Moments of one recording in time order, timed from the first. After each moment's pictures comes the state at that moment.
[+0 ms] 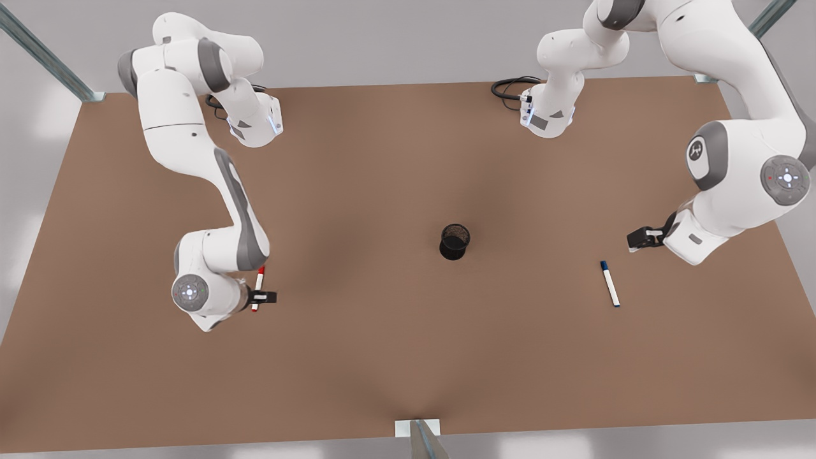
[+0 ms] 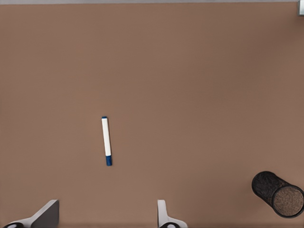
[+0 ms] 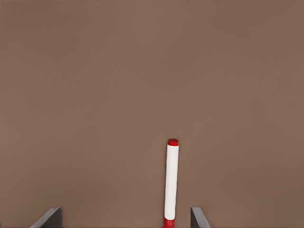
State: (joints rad) left arm 0.04 0.28 -0.07 -1.40 0.02 1.62 -0.01; right arm 0.18 0.61 -0.04 -1.56 0.08 1.98 0.17
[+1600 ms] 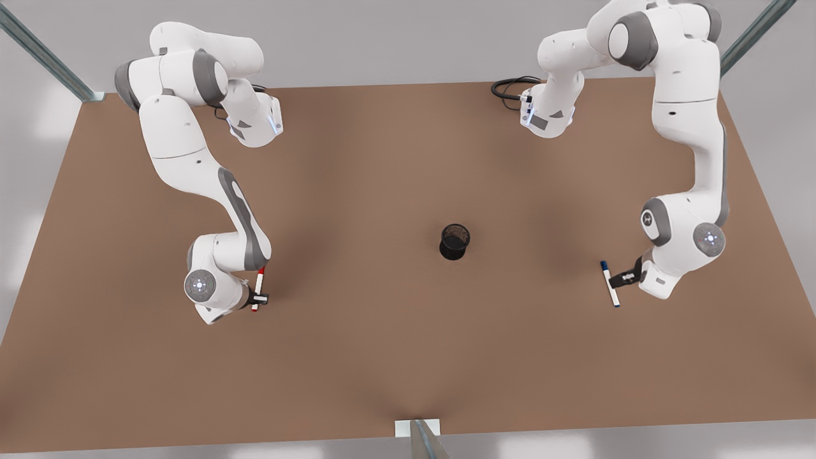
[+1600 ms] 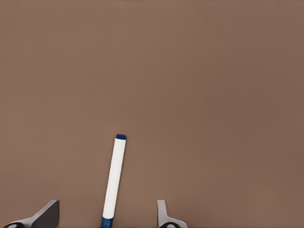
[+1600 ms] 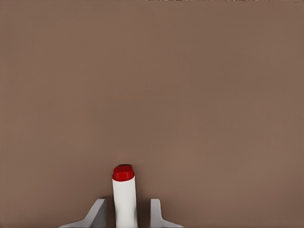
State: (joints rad) left arm 0.15 0.49 -0.01 -1.87 -0.03 2.36 -0.09; right arm 0.11 0.68 -0.02 -1.78 0.03 2.33 0.19
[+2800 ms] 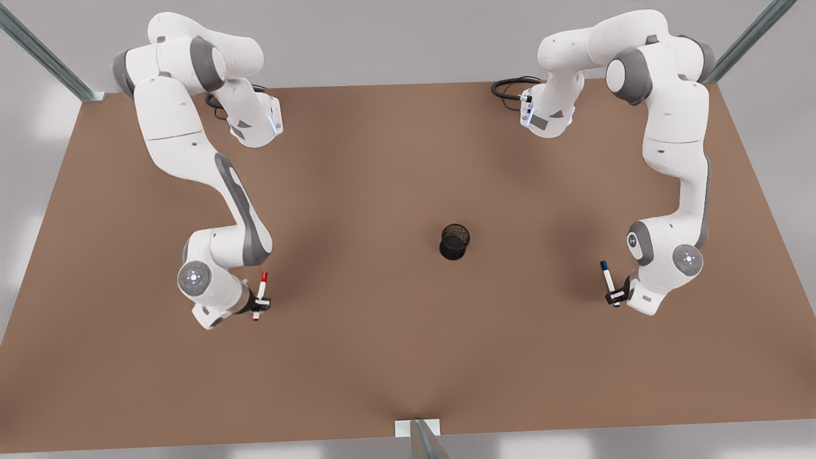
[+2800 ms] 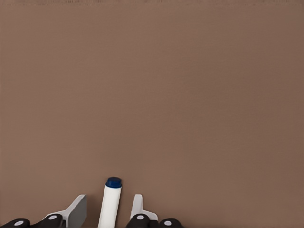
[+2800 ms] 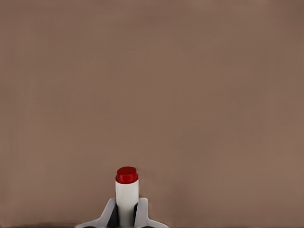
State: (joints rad) left arm 0.15 0.69 -0.01 -1.77 -0.01 2.51 -0.10; right arm 0.12 0.59 0.04 -1.71 0.04 2.31 0.15
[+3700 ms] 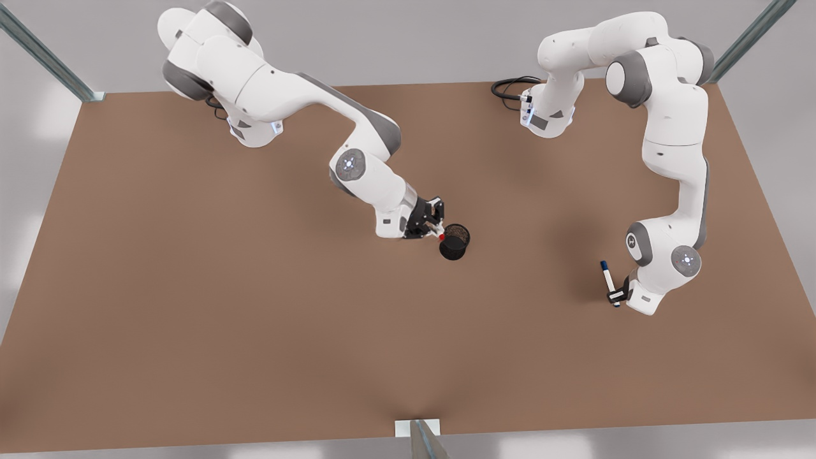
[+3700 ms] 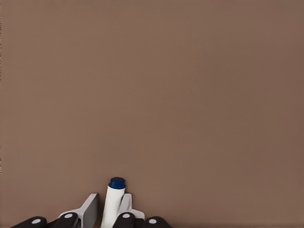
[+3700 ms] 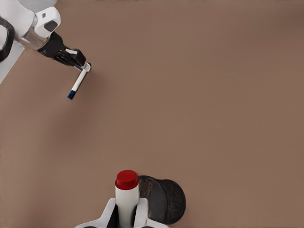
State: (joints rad) left arm 0.15 0.71 0.00 -1.77 -0.01 2.51 -0.10; right arm 0.28 0.59 0.64 -1.61 0.04 2.63 0.20
